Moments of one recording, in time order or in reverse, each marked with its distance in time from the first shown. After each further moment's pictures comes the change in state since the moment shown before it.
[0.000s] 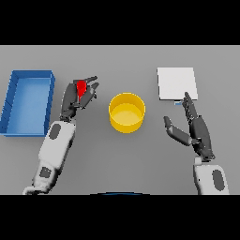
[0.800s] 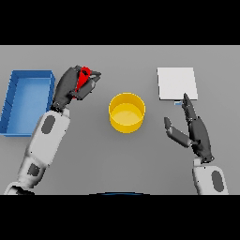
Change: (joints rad) left arm -0.035 0.158 -0.197 -0.231 -0.191 -0.059 0.237; right arm 0.012 0.003 0.007 0.002 0.012 -0.002 -0.014
